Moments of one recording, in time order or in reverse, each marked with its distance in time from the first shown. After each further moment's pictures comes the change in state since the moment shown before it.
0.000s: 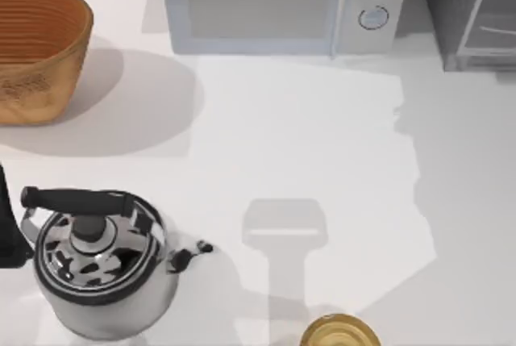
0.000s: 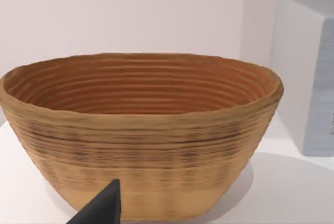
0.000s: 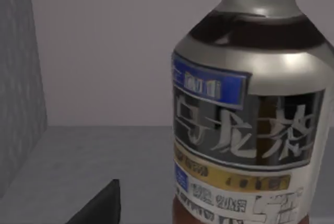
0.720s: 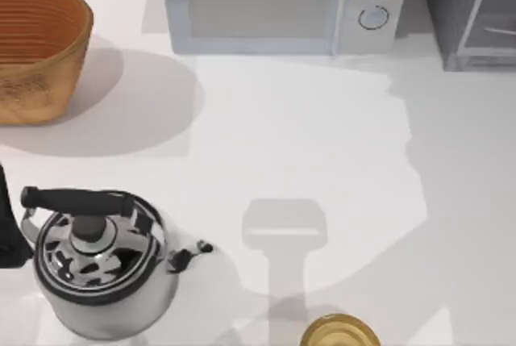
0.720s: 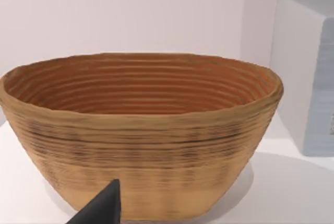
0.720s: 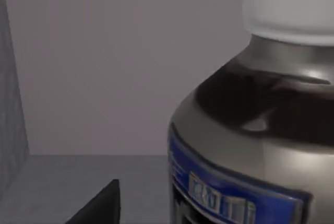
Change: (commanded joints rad) left arm 0.000 0.000 0.000 0.000 0.000 0.000; right arm 0.025 0.130 0.244 -0.108 0.027 -0.001
